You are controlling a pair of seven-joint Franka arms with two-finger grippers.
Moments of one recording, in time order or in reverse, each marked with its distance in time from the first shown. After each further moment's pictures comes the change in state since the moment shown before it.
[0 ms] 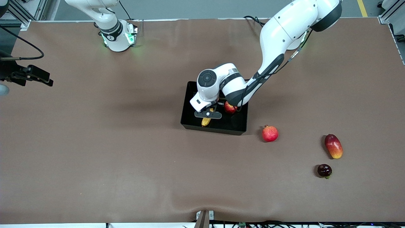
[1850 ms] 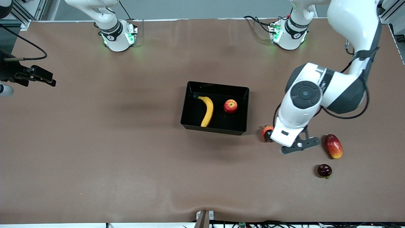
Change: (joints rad) left arm 0.359 -0.307 0.061 0.194 -0.050 -0.411 0.181; right arm 0.010 0.003 0.000 -0.002 0.000 -0.001 0.000
